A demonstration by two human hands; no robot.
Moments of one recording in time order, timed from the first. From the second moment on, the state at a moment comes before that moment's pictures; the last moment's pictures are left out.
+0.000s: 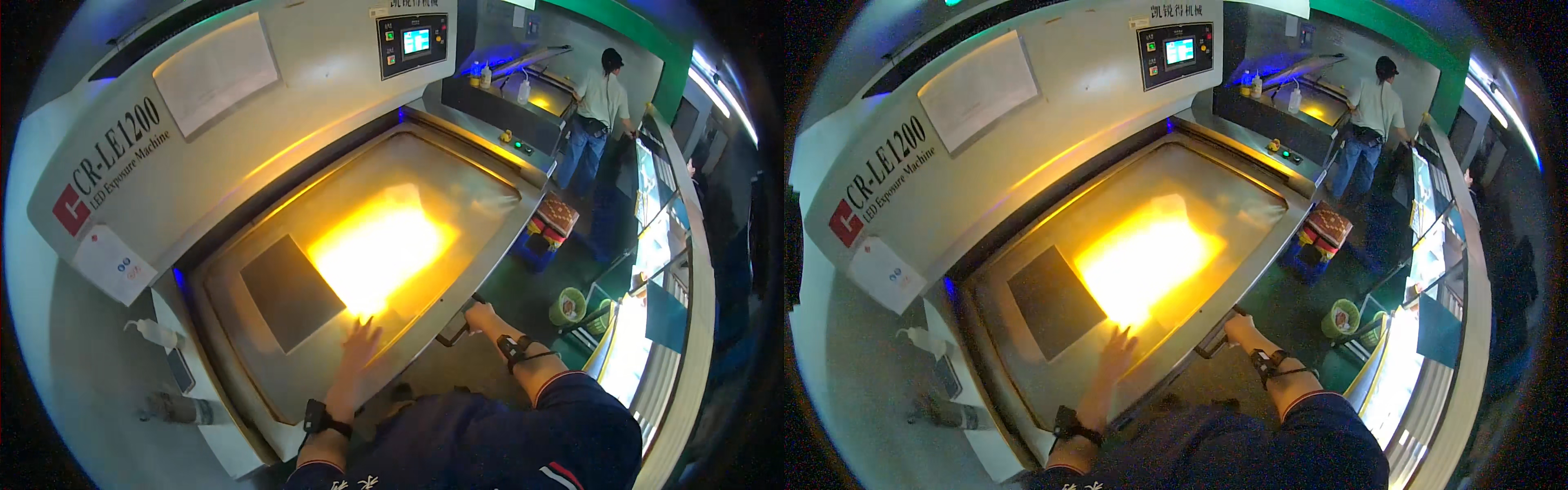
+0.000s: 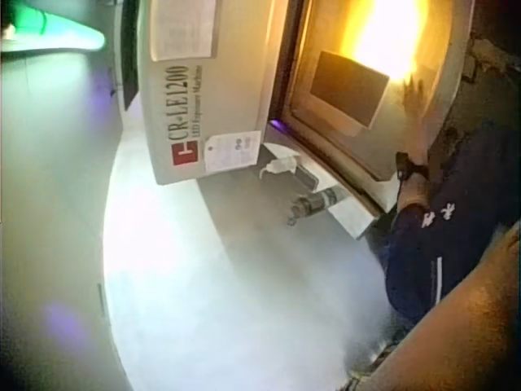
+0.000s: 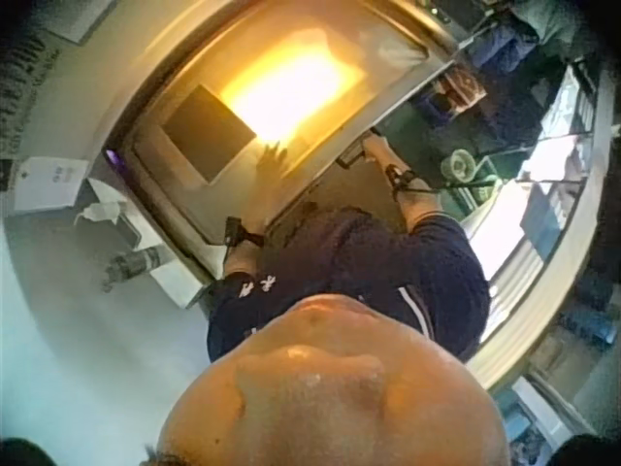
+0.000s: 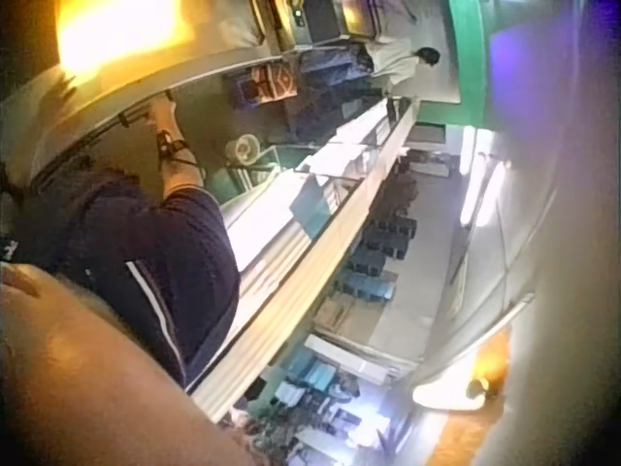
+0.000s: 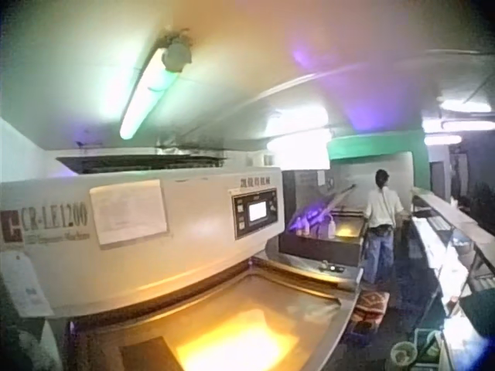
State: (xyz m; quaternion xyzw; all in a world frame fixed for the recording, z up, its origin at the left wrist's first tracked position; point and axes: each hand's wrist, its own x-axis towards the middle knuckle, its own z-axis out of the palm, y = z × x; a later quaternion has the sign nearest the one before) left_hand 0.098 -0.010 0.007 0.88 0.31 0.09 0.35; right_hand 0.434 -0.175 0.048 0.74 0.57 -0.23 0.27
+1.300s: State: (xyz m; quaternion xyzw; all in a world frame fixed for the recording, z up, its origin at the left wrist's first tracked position) left_hand 0.173 -0.016 0.004 0.59 0.76 -0.16 0.24; right_hand 0.625 -0.178 -0.114 0.74 0.61 -0.28 -0.07
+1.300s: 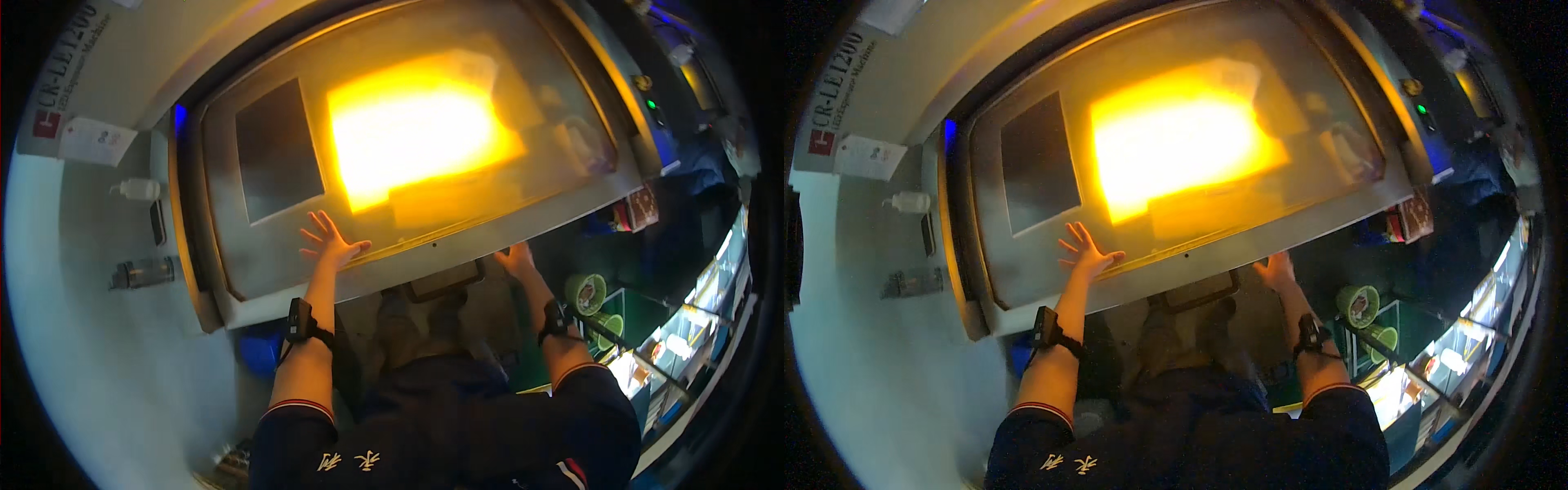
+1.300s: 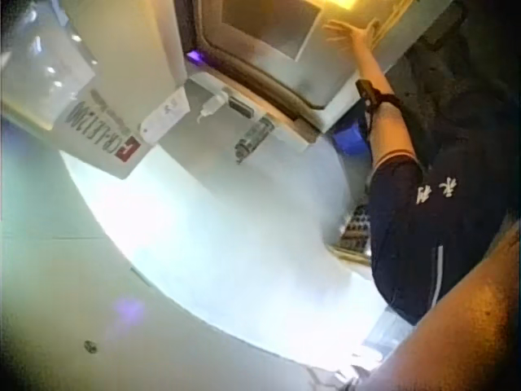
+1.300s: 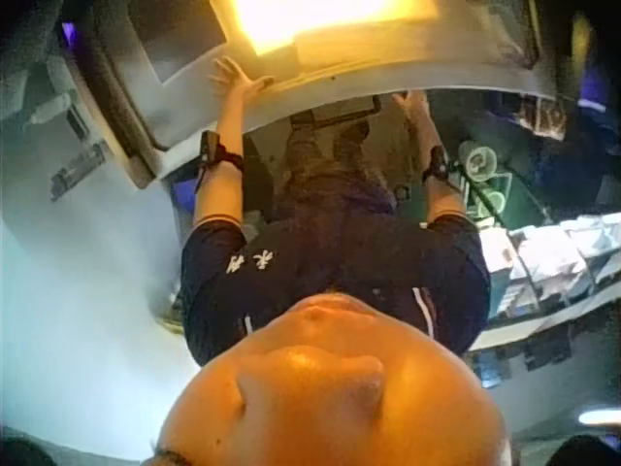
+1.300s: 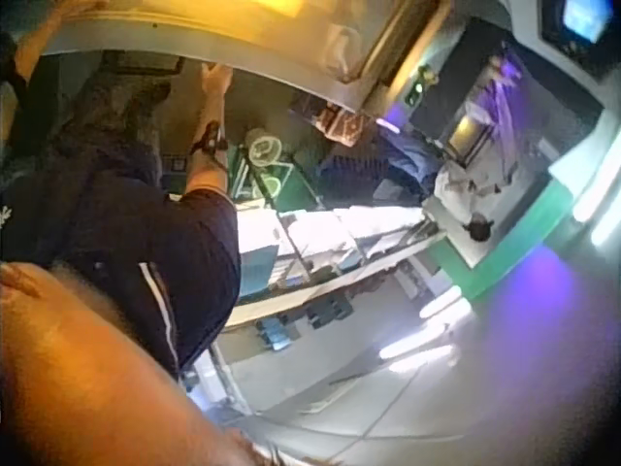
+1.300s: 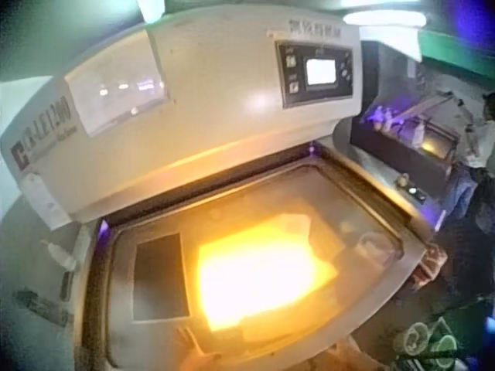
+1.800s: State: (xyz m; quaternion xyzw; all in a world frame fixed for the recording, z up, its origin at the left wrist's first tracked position) left_hand 0.174 -0.016 -0.004 0.58 0.76 -0.15 0.25; right_hand 0.643 -0.166 -0.155 0.73 0.63 -0.25 -0.07
